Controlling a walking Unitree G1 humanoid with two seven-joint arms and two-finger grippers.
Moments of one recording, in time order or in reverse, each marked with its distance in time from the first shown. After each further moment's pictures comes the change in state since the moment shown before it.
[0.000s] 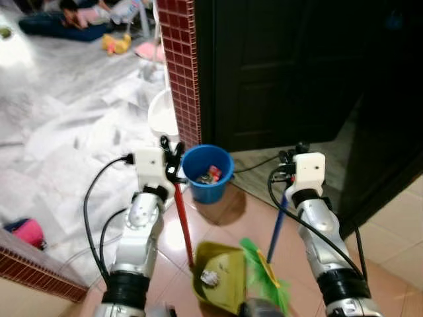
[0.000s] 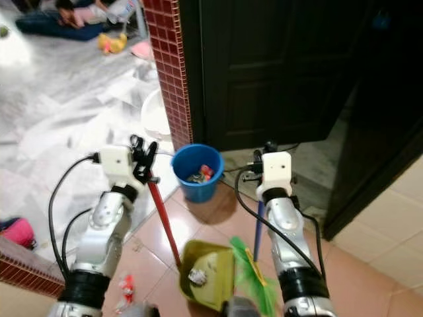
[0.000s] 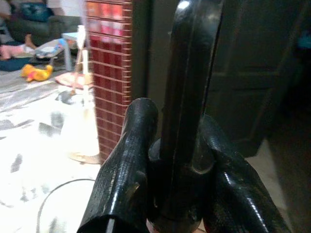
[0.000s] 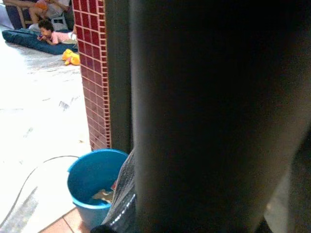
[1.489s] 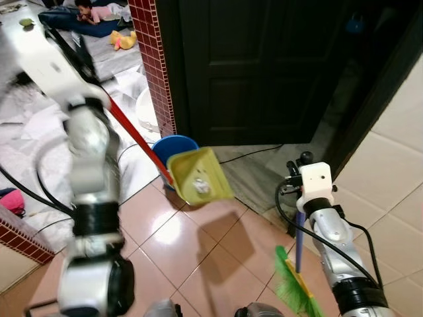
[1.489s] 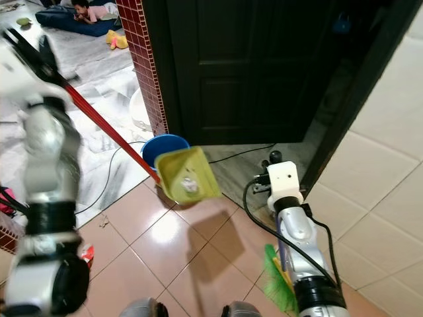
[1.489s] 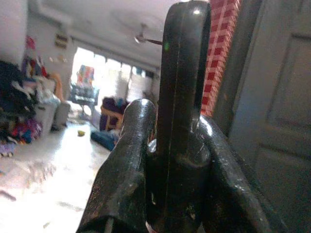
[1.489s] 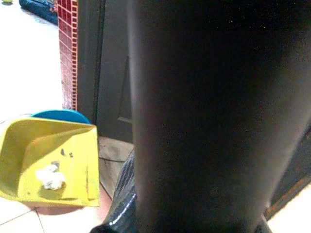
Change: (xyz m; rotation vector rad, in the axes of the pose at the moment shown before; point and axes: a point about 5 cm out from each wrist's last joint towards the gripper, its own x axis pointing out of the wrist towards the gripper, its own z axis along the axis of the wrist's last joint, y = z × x) left arm 0.035 0.083 0.169 -0.019 -0.525 0.534; right arm -0.012 -0.019 -0.013 -0.128 0.043 0.029
